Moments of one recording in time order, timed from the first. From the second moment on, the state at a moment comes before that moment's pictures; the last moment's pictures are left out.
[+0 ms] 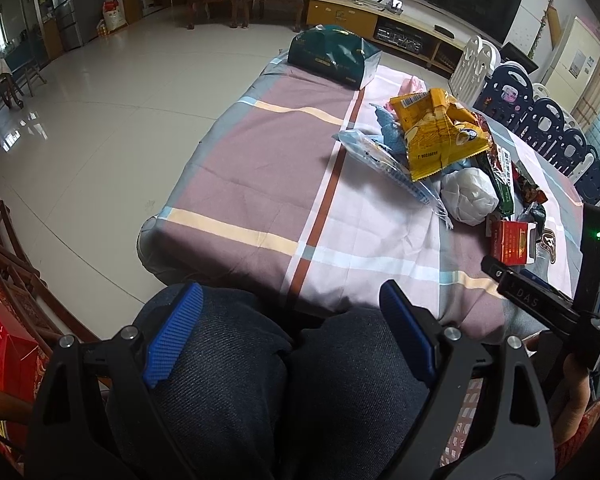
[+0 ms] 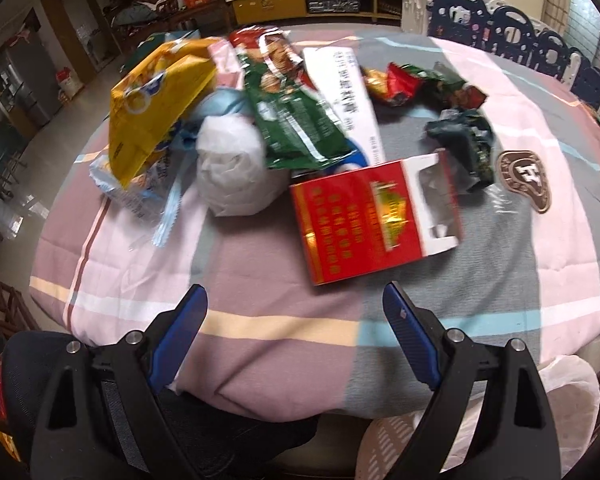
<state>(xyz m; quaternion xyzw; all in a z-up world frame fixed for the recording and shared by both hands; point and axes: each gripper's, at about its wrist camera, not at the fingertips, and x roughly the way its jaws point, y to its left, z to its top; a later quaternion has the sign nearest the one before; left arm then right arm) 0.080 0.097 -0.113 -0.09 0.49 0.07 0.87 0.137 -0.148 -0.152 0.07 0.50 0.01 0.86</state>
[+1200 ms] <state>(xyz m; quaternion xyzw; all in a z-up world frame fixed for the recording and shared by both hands) 0.080 0.099 -0.114 -0.10 0.49 0.08 0.86 0.159 -0.127 -0.149 -0.02 0.48 0.03 0.88</state>
